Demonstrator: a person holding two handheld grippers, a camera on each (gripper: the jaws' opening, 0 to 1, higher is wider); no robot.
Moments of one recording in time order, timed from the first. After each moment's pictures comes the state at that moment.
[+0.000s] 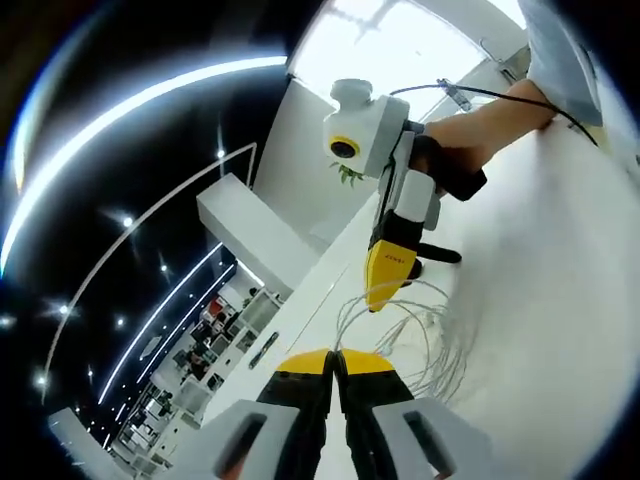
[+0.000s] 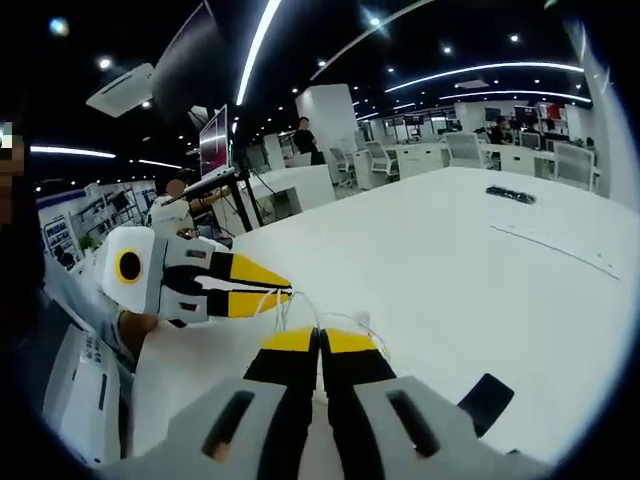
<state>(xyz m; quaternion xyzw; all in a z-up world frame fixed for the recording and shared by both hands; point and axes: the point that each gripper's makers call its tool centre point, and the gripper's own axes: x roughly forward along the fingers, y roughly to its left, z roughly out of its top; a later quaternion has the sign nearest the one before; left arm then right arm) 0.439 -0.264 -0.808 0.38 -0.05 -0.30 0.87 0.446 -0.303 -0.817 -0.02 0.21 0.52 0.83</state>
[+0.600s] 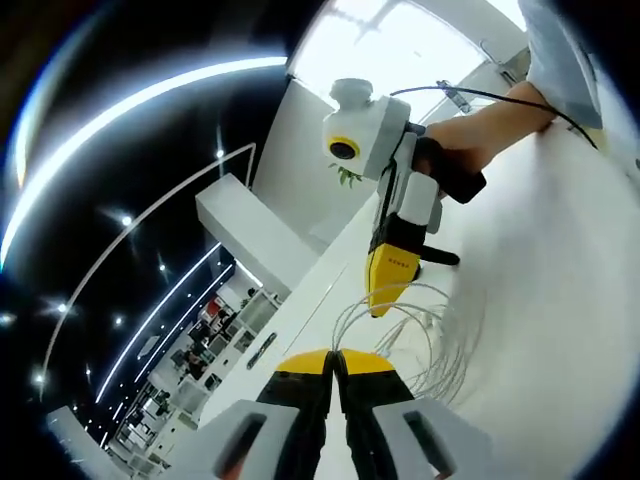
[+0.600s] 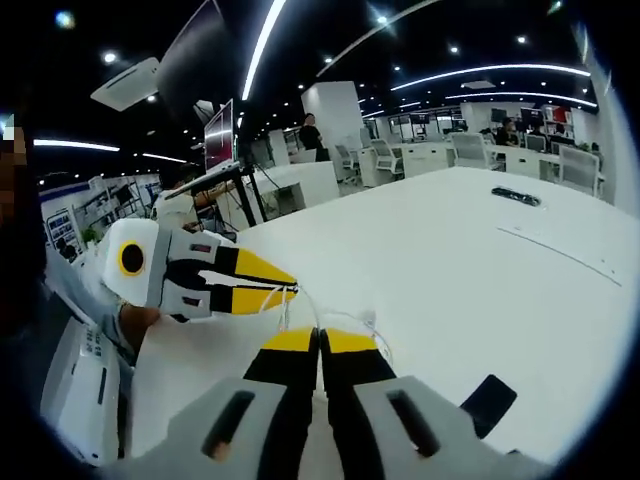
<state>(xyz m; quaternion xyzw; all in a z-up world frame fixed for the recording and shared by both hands) 0.439 -0.264 -0.808 0.37 -0.05 -0.31 0.88 0.443 -0.300 -0.819 -0.03 0.21 0.53 0.82</state>
